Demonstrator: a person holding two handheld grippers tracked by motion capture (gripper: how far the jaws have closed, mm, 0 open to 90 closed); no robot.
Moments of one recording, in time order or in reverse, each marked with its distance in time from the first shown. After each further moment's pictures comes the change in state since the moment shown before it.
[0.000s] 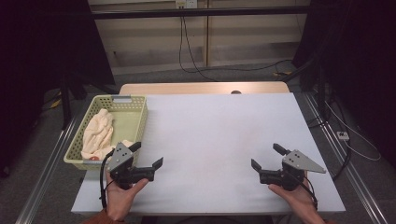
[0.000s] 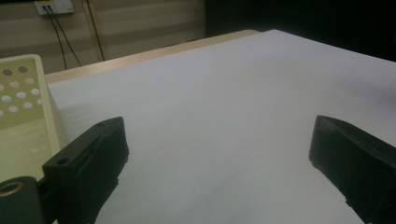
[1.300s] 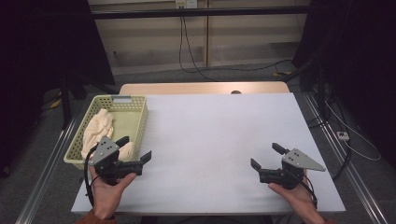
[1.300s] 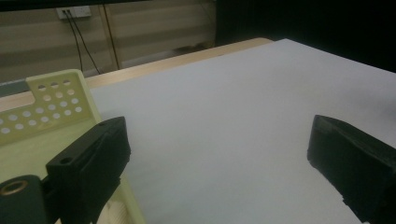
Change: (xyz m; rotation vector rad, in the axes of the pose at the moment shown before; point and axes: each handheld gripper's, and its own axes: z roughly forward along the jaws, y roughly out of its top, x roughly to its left) left arm 0.018 0.026 -0.027 -0.003 0.034 -0.019; right arm -0.002 0.001 0.002 0.003 0.015 0.012
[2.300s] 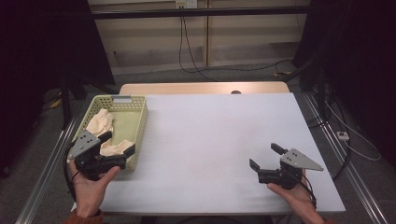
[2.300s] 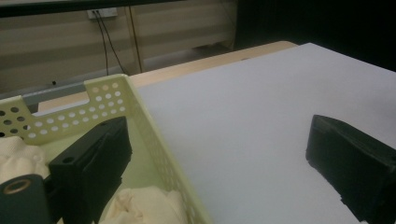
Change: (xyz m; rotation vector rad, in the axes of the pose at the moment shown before) left arm 0.028 0.019 -0.026 0.028 0.079 -0.022; right arm 0.002 0.000 0.002 0.013 0.005 -0.009
